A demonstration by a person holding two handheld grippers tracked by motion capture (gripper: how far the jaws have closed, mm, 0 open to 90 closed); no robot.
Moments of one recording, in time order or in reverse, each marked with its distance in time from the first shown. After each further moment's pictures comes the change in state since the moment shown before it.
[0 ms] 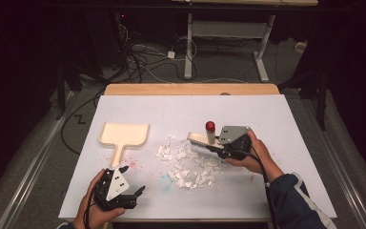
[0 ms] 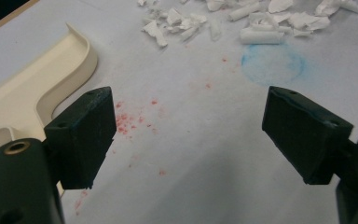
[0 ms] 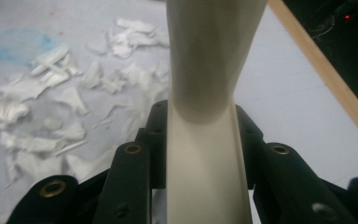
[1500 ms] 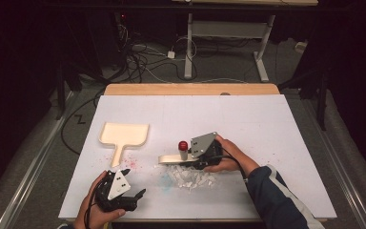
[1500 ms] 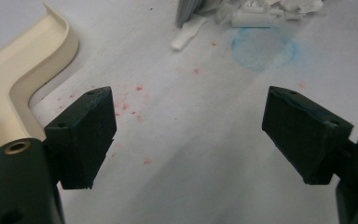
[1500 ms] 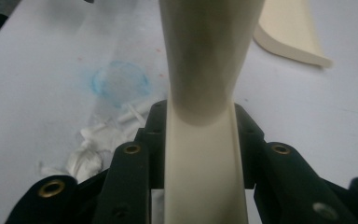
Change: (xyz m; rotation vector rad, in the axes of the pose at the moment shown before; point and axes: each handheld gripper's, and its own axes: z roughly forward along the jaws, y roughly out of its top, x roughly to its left) left arm -0.002 -0.003 0.005 0.047 -0.046 -0.013; right arm 0.028 0.034 0.058 -0.079 0.339 -0.242
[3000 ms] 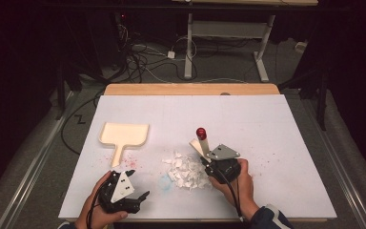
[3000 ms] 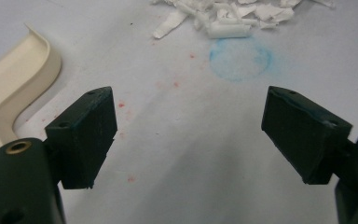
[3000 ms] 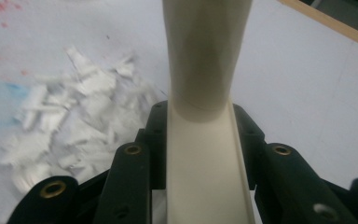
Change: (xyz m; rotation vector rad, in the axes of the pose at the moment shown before) left arm -0.006 0.006 0.001 -0.018 -0.029 0.065; right arm 0.069 -0.012 -0.023 0.104 -0.649 0.679
